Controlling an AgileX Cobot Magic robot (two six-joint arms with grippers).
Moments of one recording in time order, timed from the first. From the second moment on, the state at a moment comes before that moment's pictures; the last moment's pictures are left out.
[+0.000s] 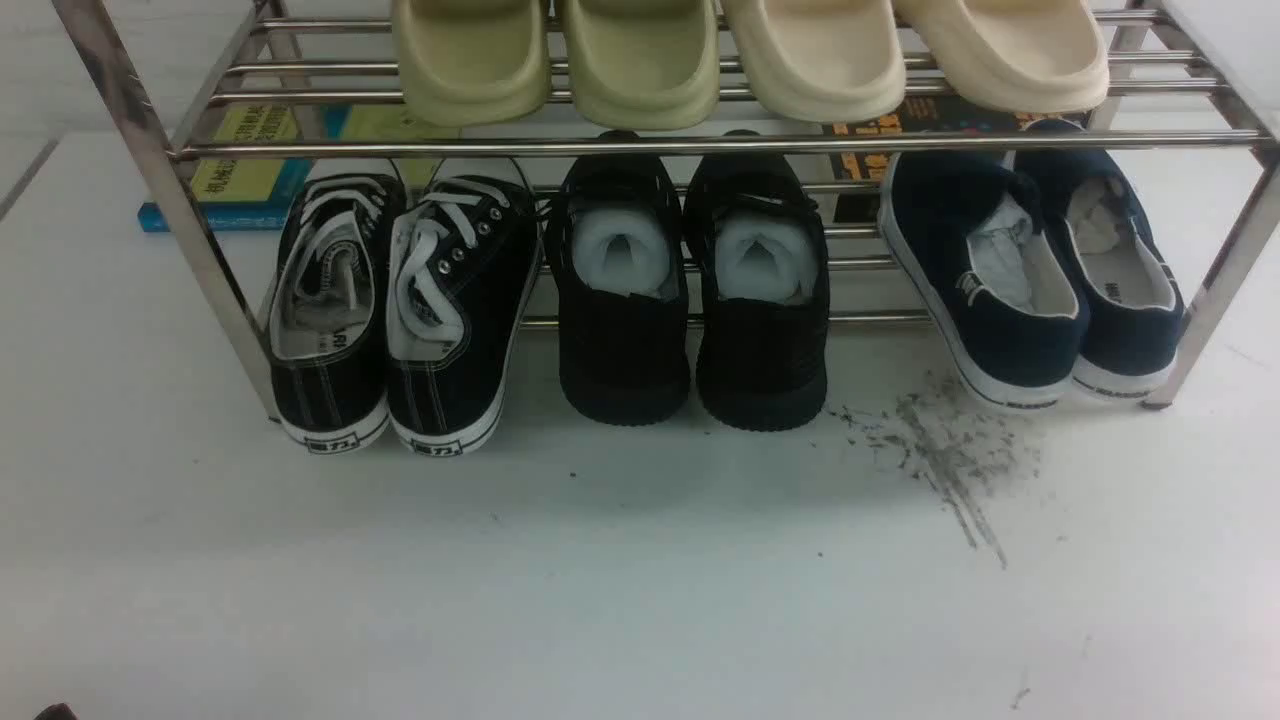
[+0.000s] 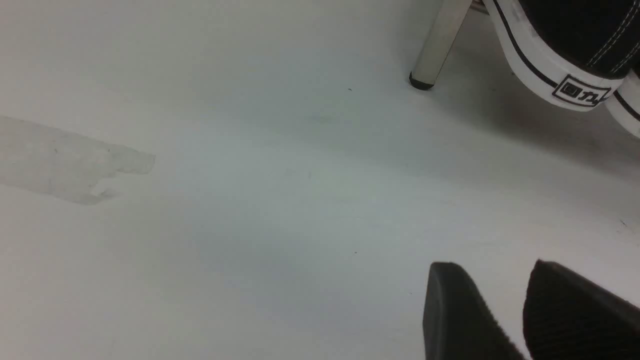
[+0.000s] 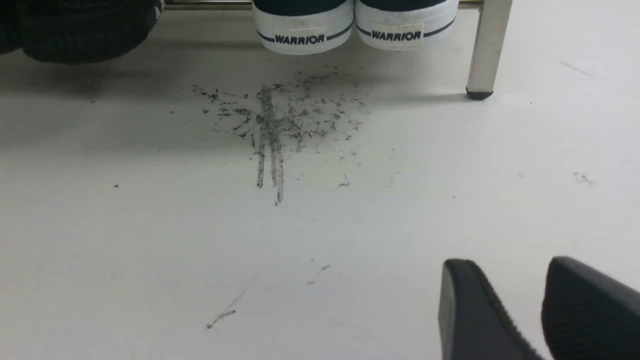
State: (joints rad) right arm 0.09 -0.01 0.01 0.06 0.39 0.04; left arm -0.02 -0.01 0.01 0.16 0.41 -0.42
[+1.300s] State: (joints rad) right arm 0.09 -0.01 0.01 -0.10 0.39 0.04; left arm -0.02 -0.01 0.01 0.16 0.41 -0.42
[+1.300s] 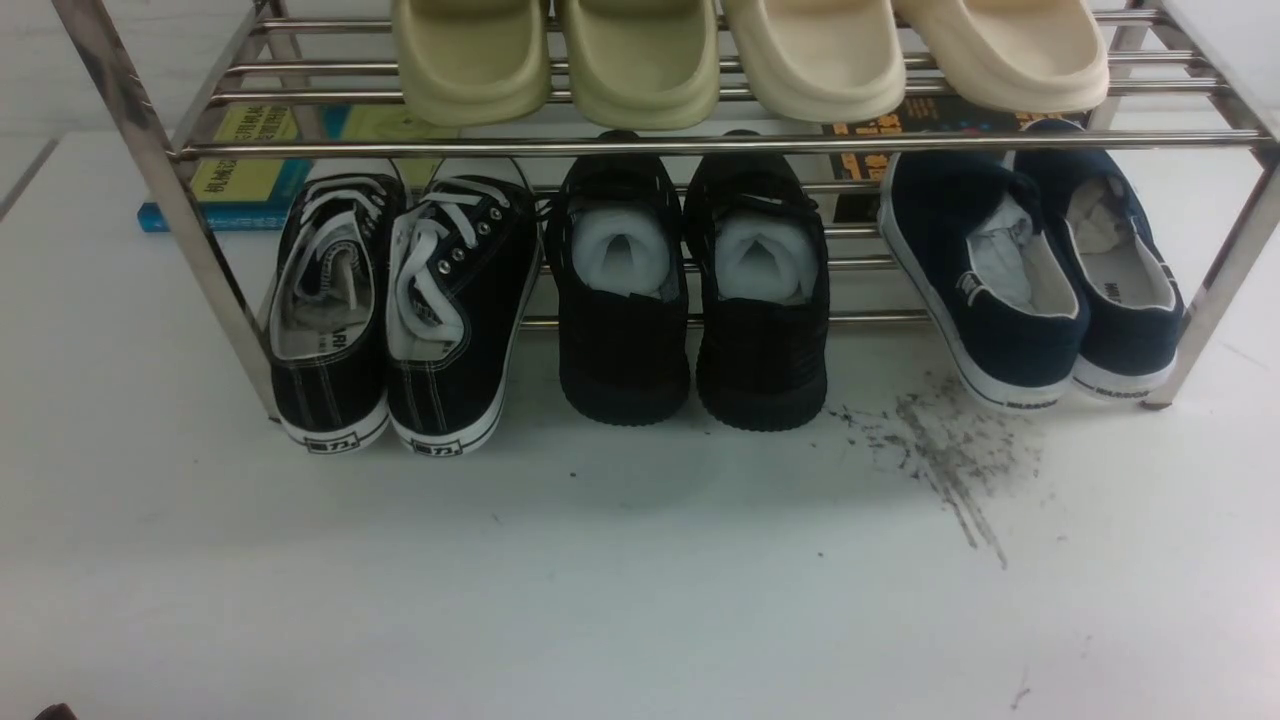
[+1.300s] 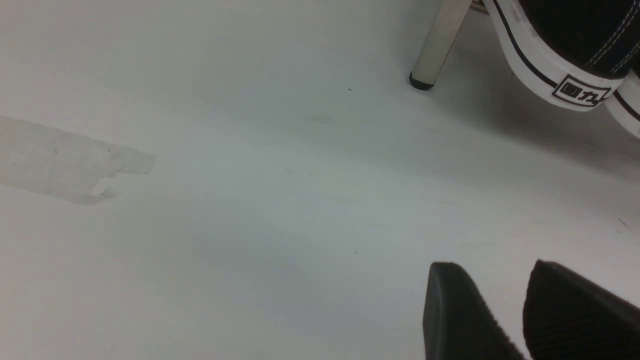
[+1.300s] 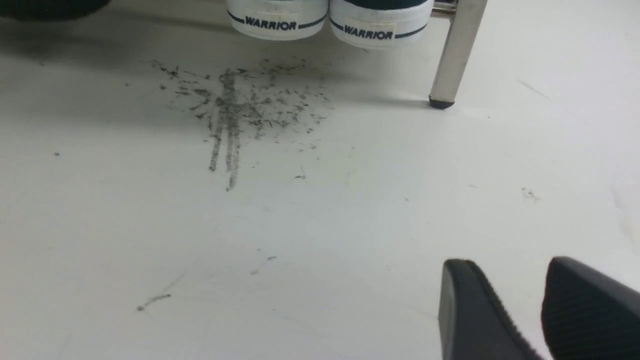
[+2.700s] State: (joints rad) right arm 0.09 -0.01 0.01 0.55 0.40 0.36; left arm -0.02 -0.01 0.01 0.16 0.41 -0.42
